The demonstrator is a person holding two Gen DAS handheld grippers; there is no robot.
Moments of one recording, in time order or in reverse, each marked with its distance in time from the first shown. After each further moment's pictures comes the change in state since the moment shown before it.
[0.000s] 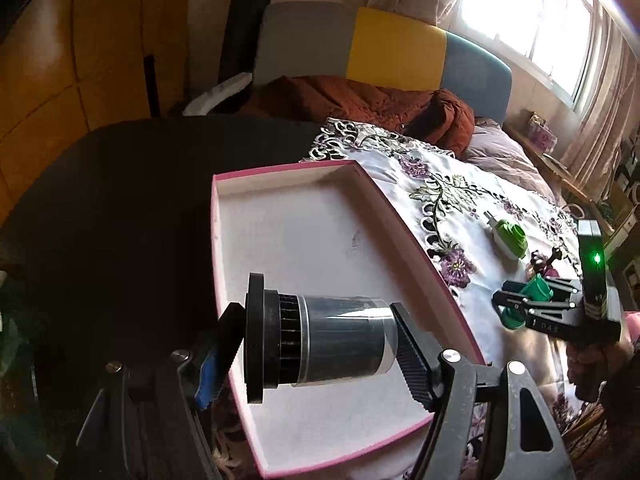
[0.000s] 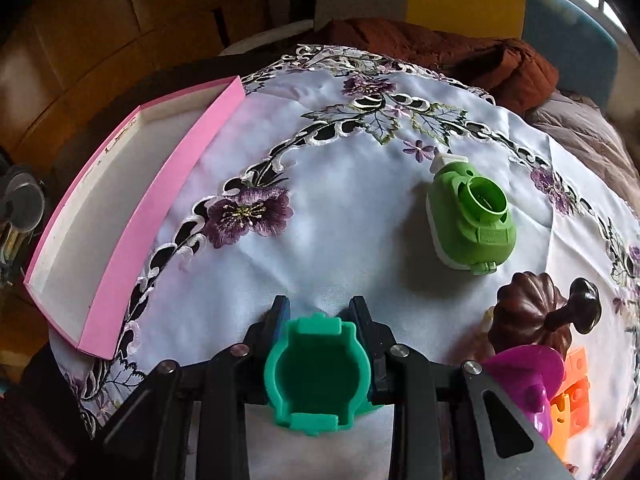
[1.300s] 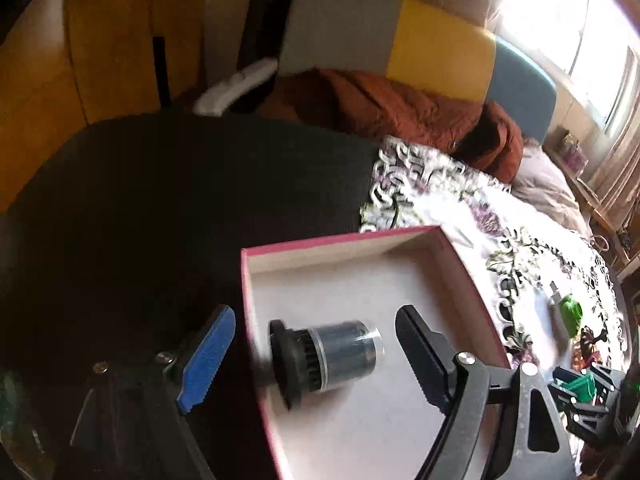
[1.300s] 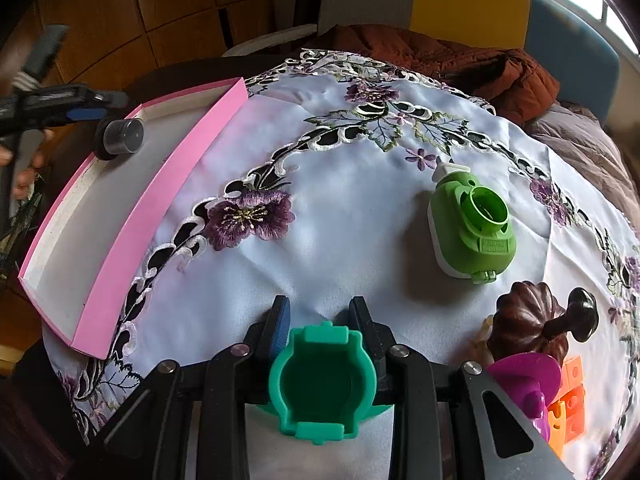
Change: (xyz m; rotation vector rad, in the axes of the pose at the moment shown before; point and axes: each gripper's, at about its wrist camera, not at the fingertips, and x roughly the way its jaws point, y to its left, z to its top) left arm 0.070 0.058 0.093 -0.044 0.021 0.055; right arm 0.000 0.003 0.000 -0.024 -0.022 -0.015
